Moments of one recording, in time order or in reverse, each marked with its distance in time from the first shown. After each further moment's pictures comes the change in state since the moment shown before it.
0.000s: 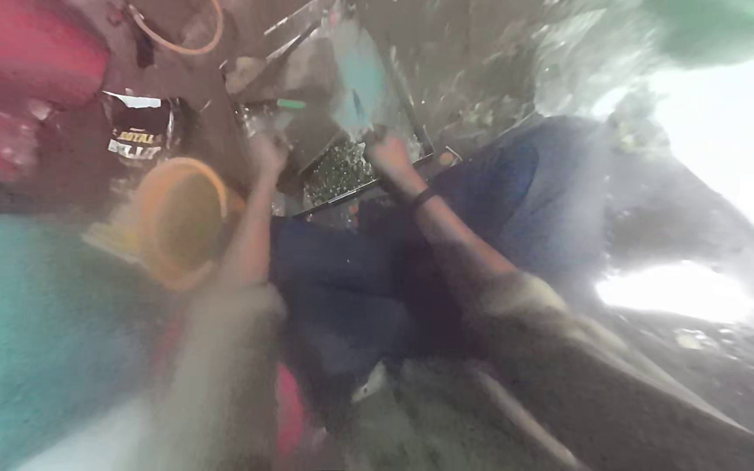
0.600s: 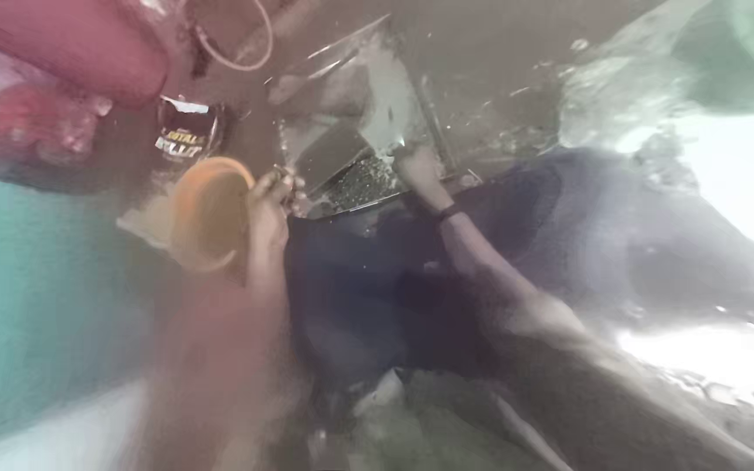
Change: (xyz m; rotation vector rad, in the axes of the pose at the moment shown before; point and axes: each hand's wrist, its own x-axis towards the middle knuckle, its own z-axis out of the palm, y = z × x) left_hand -0.166 0.004 -0.061 -1.254 0.159 -0.064; right_hand -0.102 -0.083 -0.045 -0.056 -0.118 0.046
